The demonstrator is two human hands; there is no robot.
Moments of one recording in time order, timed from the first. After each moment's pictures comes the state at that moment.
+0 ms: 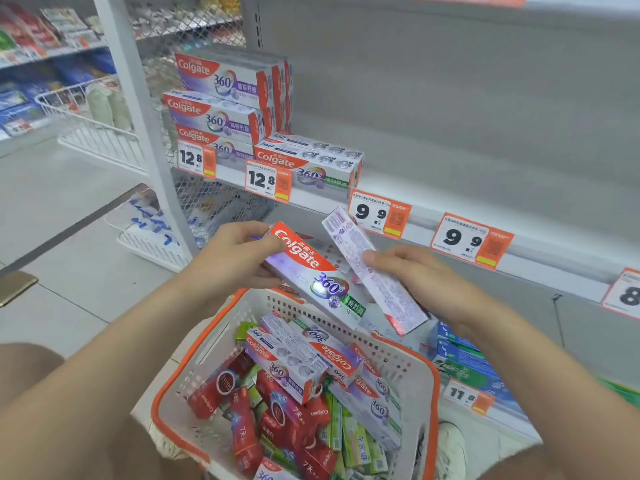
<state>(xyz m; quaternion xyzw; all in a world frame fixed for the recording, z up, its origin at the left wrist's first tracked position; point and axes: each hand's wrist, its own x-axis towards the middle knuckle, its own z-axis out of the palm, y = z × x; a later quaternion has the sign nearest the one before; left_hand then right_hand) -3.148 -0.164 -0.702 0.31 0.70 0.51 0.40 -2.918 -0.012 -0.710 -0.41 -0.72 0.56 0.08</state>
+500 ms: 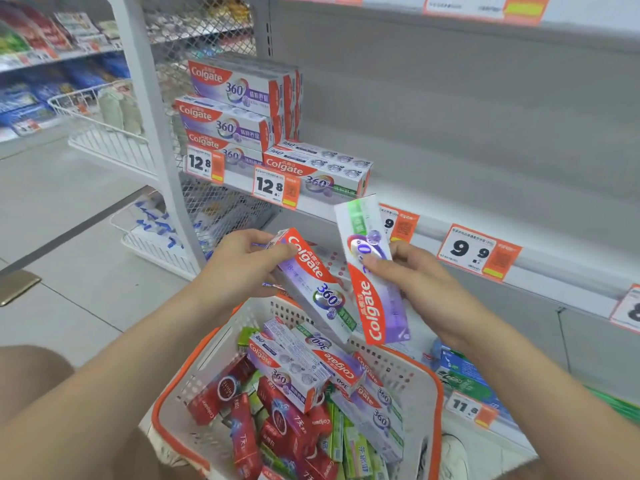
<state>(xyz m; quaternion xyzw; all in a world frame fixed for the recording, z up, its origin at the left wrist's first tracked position) -3.151 -0.162 -0.708 0.27 0.73 0.52 0.36 -2.934 -0.024 -0.710 -0.38 -0.64 0.64 0.18</state>
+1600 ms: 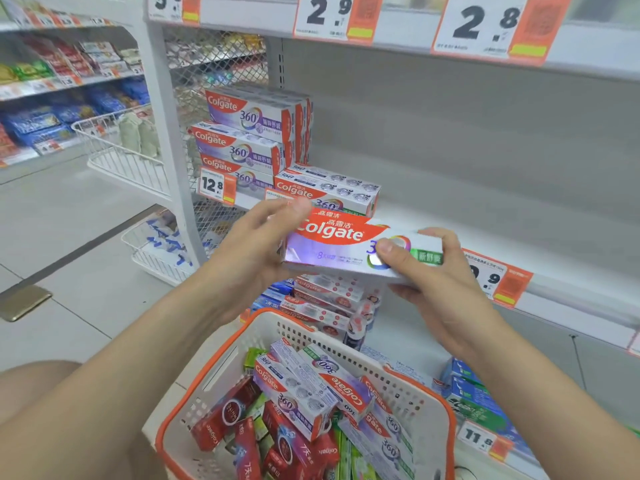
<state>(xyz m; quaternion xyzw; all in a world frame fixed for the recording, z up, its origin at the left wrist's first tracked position) -3.148 -0.157 -0.658 0.28 0.54 0.67 0.42 -2.950 -0.032 -0.675 -0.35 -0.55 0.68 0.34</state>
